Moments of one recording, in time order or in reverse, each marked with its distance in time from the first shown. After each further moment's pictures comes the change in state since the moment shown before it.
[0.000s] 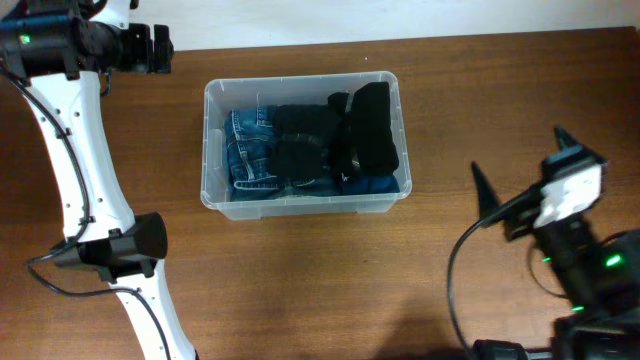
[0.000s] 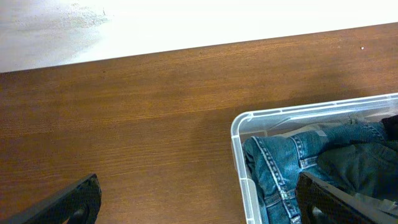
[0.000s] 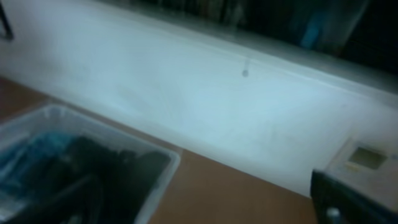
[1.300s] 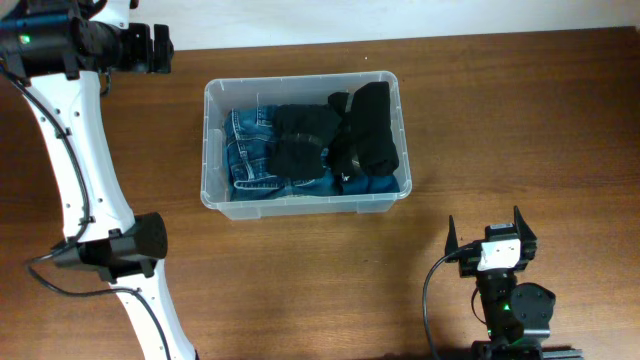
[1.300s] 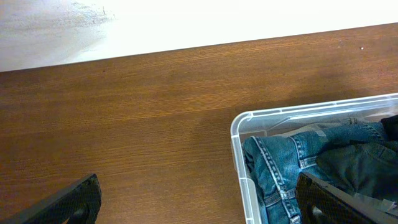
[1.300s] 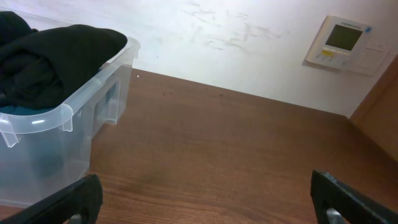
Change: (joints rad) left arm 0.000 0.000 0.000 -0.001 0.000 -0.003; right arm 0.059 -0.549 -0.895 0.295 0.354 0.057
